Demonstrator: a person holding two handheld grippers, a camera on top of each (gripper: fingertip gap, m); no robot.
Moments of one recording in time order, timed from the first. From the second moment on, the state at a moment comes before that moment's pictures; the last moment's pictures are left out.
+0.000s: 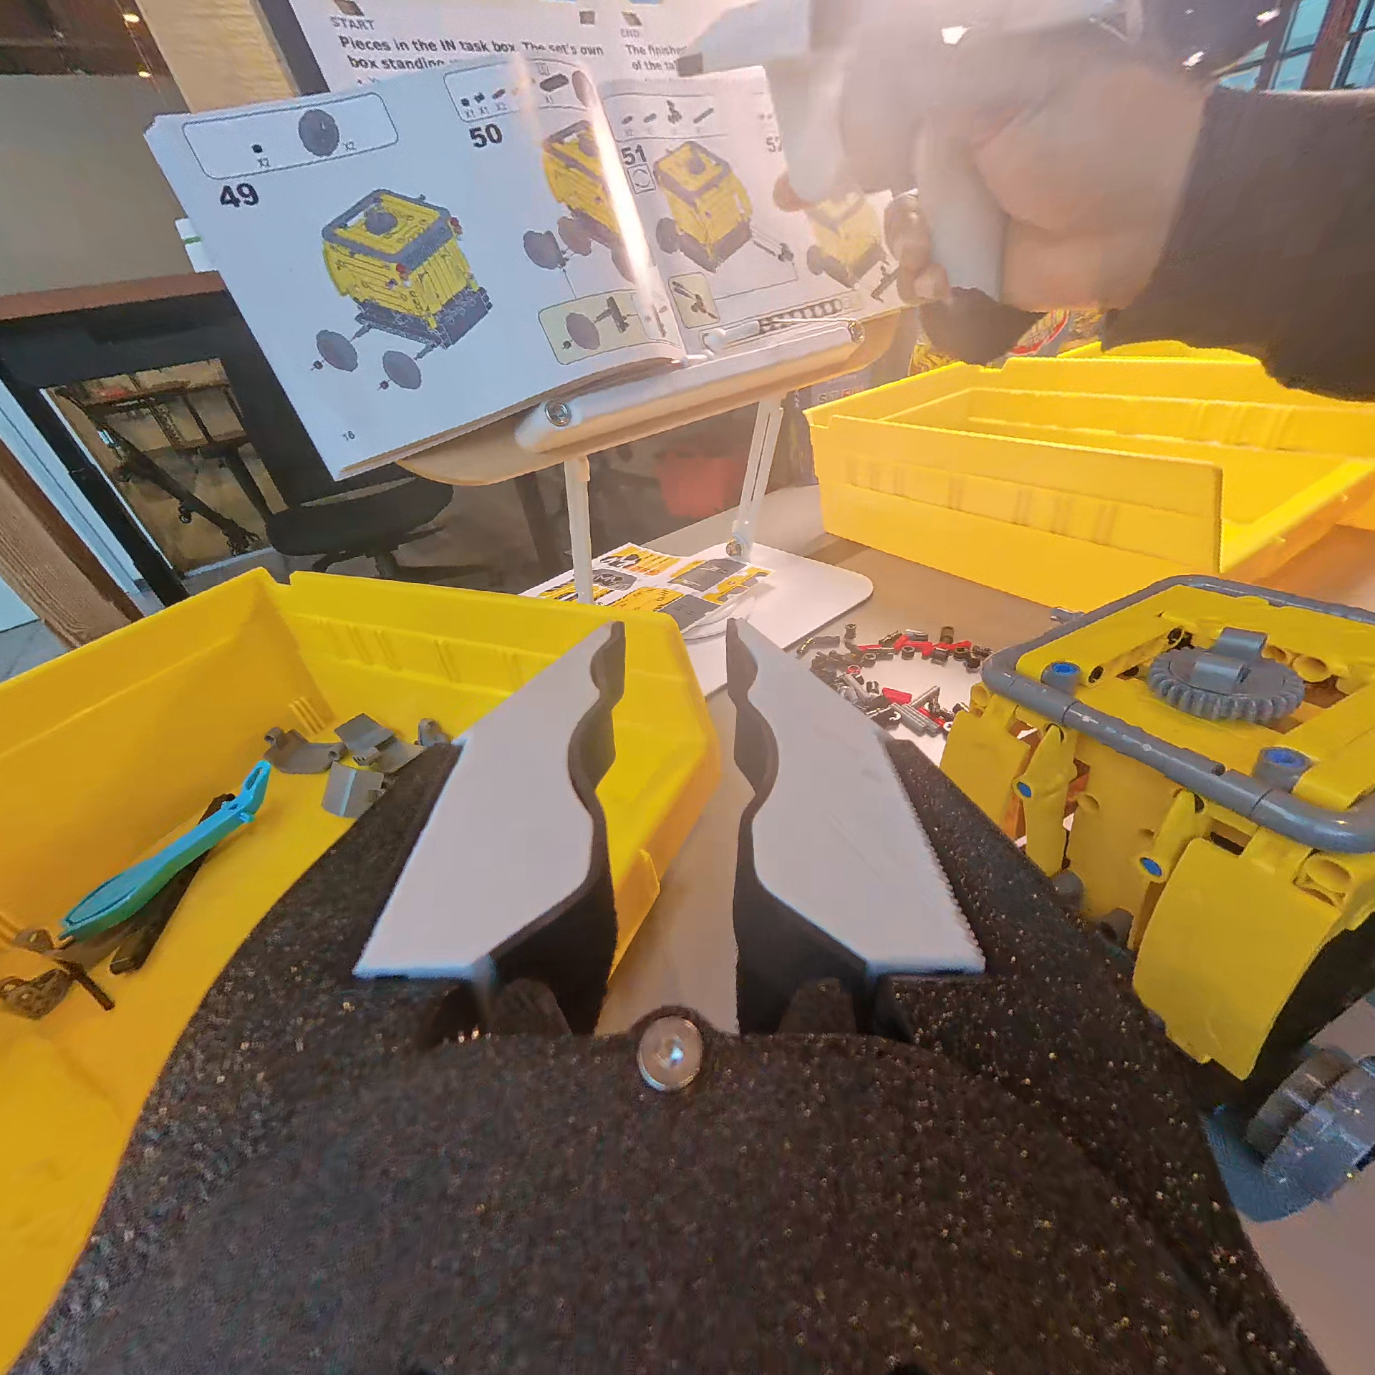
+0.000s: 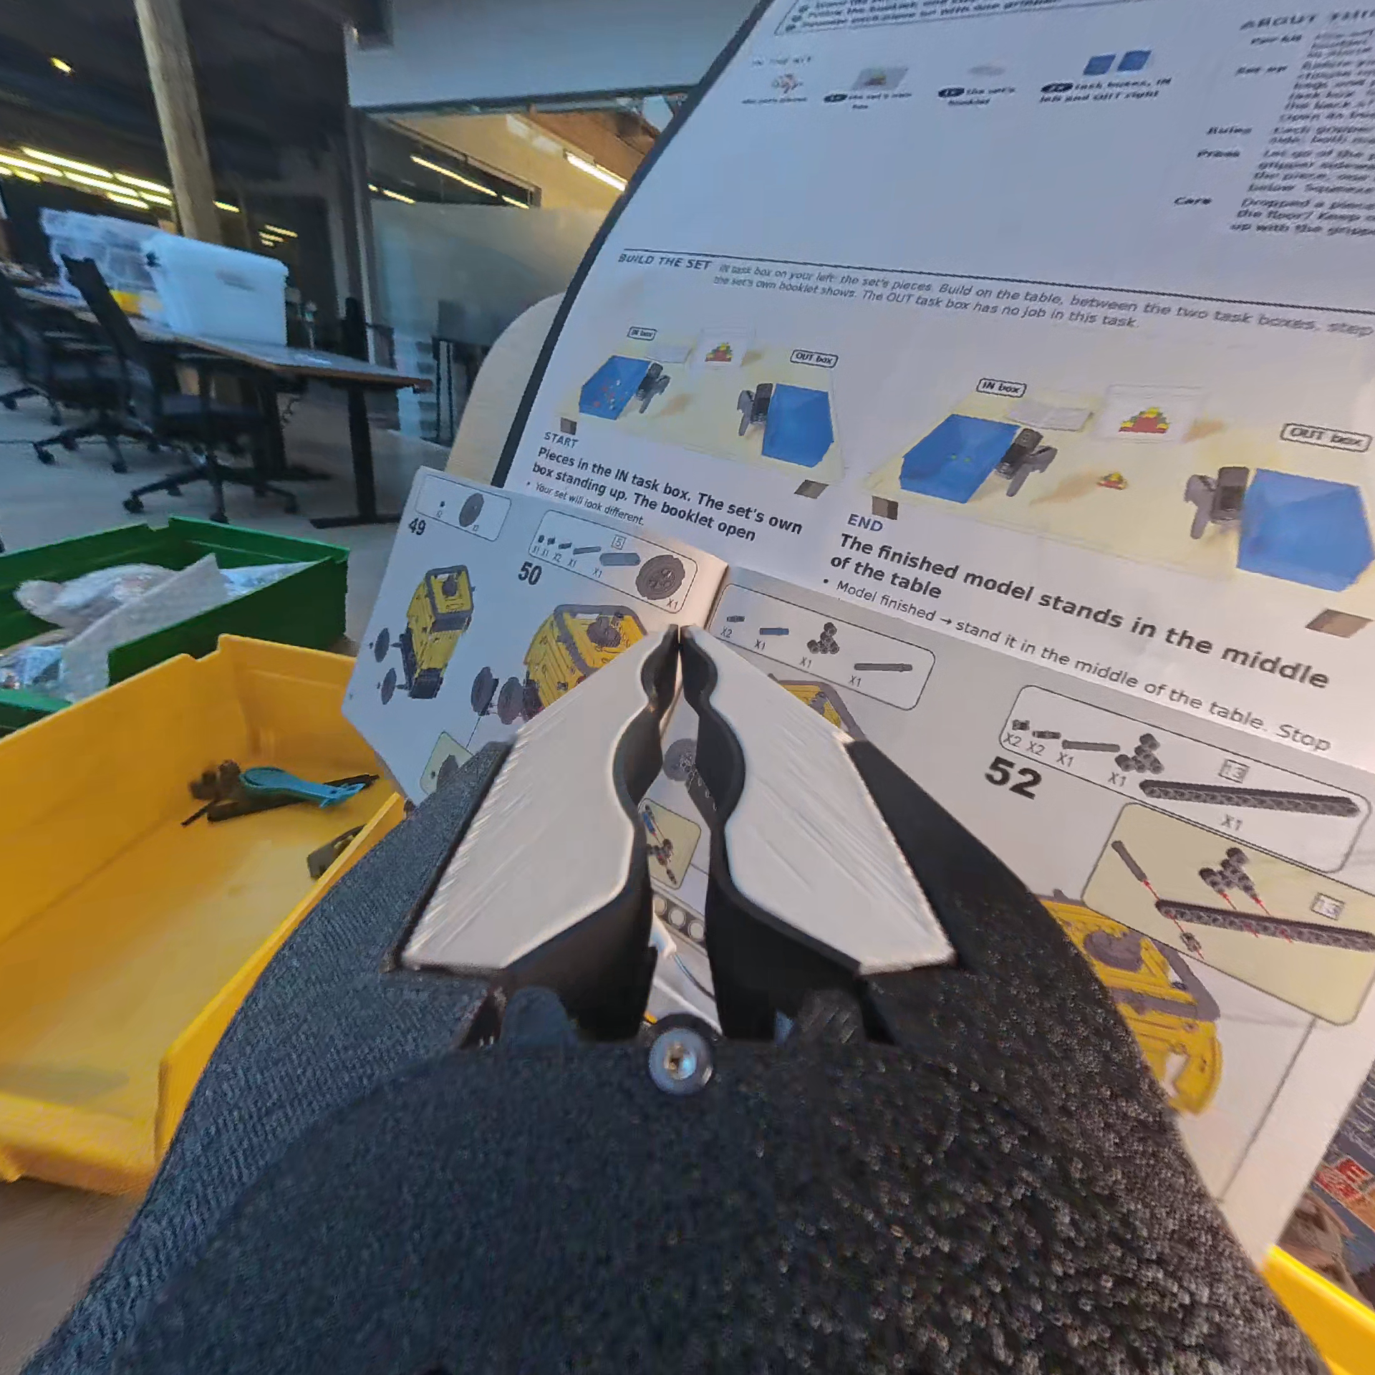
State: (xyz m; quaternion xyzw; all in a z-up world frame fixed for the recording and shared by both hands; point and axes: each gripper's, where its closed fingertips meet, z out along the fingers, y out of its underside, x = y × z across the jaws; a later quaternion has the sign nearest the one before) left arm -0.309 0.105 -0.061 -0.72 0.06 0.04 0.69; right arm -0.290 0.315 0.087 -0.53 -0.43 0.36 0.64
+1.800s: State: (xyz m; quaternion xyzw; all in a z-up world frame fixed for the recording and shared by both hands) left arm -0.291 0.111 -0.075 -0.72 0.12 0.05 0.68; right arm -0.158 0.104 -0.022 -0.48 -0.64 0.47 0.37
